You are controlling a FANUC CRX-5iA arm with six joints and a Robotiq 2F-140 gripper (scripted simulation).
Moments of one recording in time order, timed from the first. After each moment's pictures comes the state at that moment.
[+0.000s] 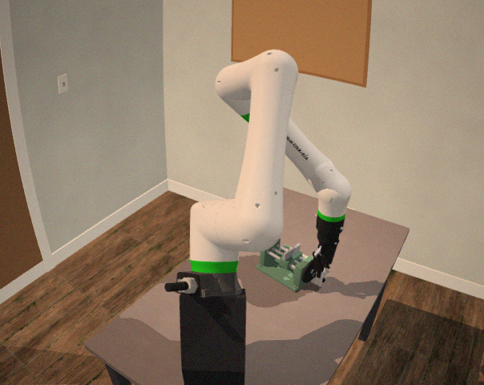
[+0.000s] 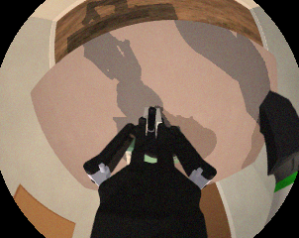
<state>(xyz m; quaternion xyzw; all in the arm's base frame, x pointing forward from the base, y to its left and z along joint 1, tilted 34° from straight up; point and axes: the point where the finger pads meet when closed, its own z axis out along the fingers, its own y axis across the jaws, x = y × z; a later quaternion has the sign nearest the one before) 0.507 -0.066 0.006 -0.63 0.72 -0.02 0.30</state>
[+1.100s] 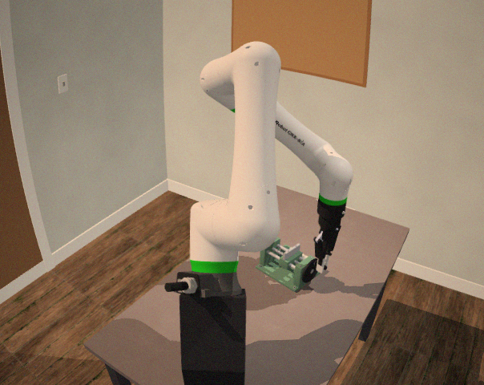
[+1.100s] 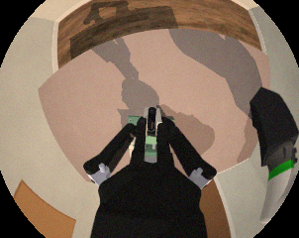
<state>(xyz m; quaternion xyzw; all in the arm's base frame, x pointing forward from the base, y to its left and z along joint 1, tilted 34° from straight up) 0.474 -0.086 0.056 -0.63 0.72 -0.02 0.30</state>
